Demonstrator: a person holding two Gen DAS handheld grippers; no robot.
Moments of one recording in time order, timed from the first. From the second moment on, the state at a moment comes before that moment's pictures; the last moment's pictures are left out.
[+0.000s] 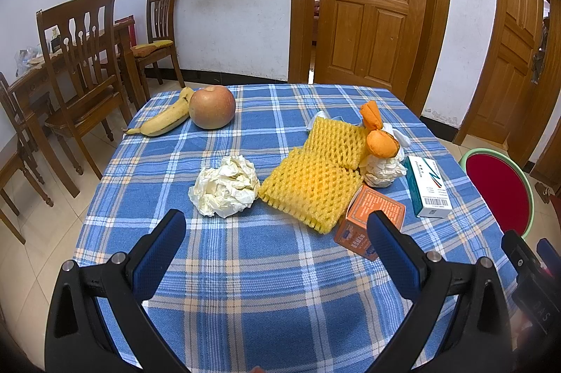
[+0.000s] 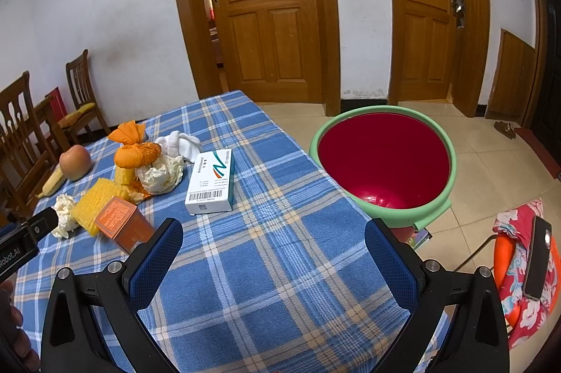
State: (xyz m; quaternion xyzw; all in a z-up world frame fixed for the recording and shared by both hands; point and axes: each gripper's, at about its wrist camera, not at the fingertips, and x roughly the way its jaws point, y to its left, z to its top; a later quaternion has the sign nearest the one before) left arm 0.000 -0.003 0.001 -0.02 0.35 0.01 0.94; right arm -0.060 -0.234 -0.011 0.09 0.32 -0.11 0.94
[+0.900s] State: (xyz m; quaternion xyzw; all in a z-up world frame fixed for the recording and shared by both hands) left arm 0.004 0.010 0.000 -0.01 0.35 0.02 0.94; right arm -0.056 -0.234 -0.016 0.09 0.33 -0.11 0.94
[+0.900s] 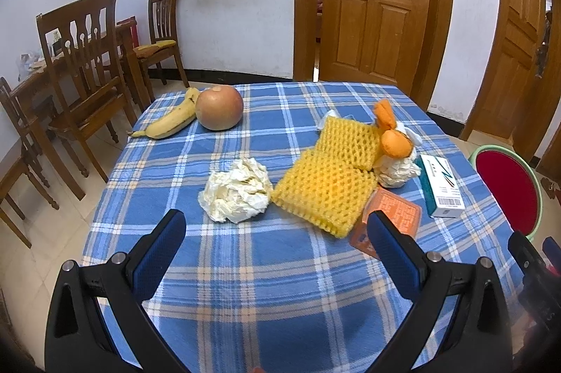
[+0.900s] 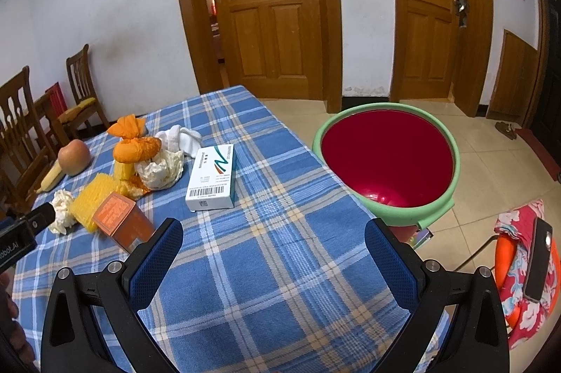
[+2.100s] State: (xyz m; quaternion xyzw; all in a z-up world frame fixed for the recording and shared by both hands) left arm 0.074 0.068 -0.056 -0.05 0.43 0.01 0.90; right arm 0.051 -0.207 -0.056 0.04 0.42 -0.02 0.91
